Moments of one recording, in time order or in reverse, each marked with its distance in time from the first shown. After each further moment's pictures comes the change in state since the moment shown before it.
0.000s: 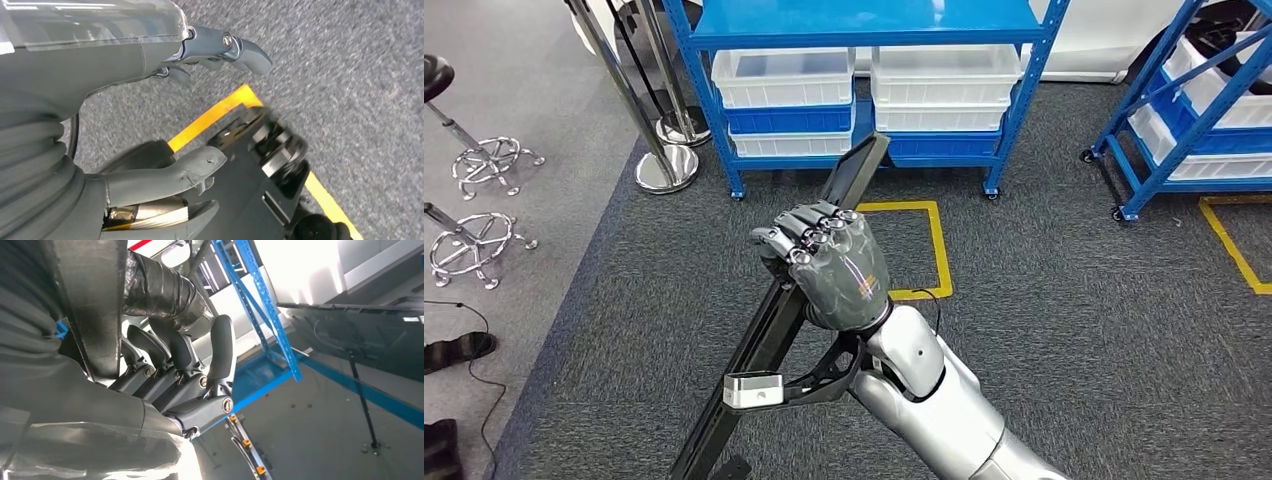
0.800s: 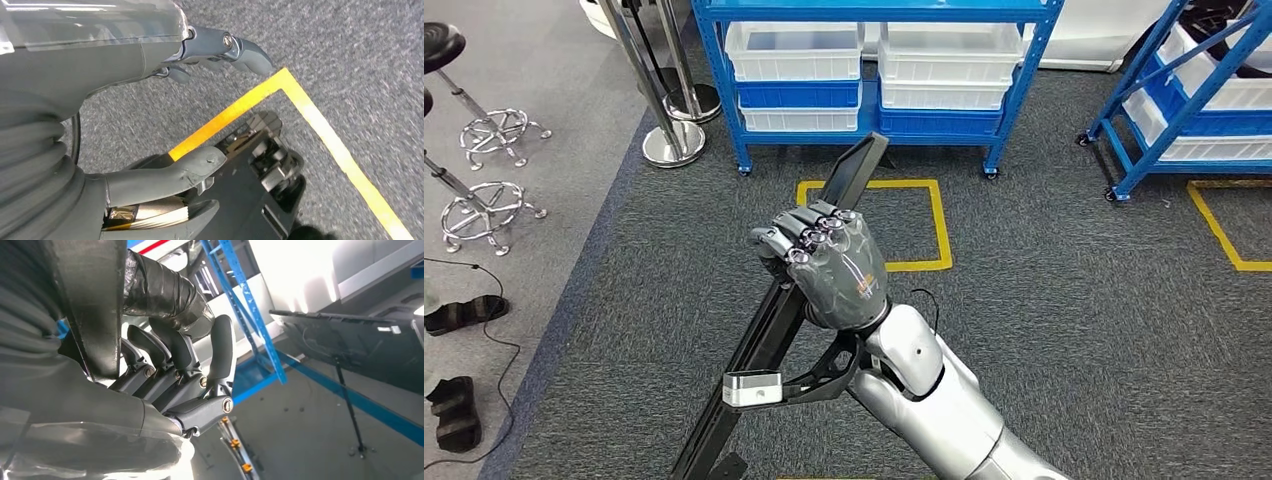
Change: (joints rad) left arm 0.000 -0.007 0.001 -0.003 0.000 0.004 0.000; right arm -0.003 0.000 0.001 0.006 -0.001 0.000 0.000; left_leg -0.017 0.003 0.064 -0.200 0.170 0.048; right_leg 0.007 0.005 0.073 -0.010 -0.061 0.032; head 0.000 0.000
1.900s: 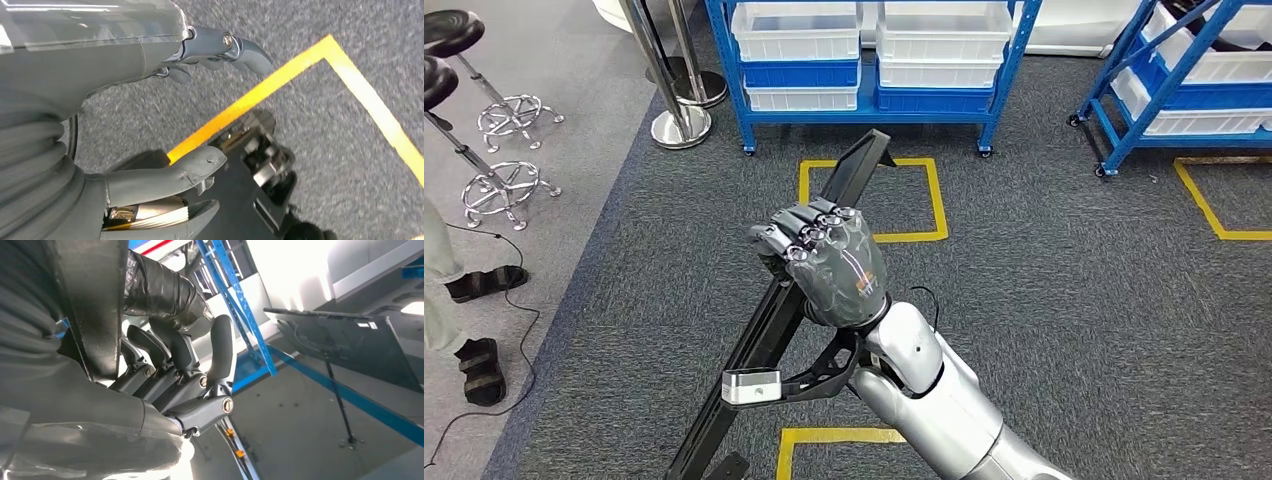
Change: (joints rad) left arm 0.000 -0.003 0.001 -0.002 -0.002 -0.005 0.000; right arm -0.010 0.001 0.002 0.007 0.005 0.003 0.001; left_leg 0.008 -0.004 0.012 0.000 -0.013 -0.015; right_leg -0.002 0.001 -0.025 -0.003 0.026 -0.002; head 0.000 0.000
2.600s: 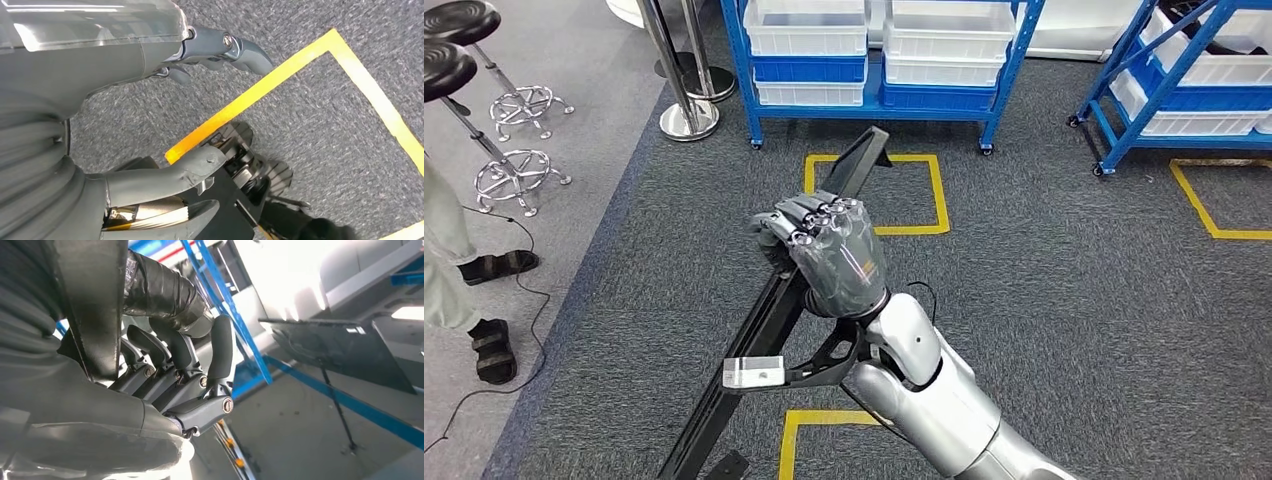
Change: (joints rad) left arm -0.002 0.000 0.010 0.000 -0.016 0.004 -0.053; right arm -0.013 0.008 -0.012 0.014 -0.122 0.028 -0.007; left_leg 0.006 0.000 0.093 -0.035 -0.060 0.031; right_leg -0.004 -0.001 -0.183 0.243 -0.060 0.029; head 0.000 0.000
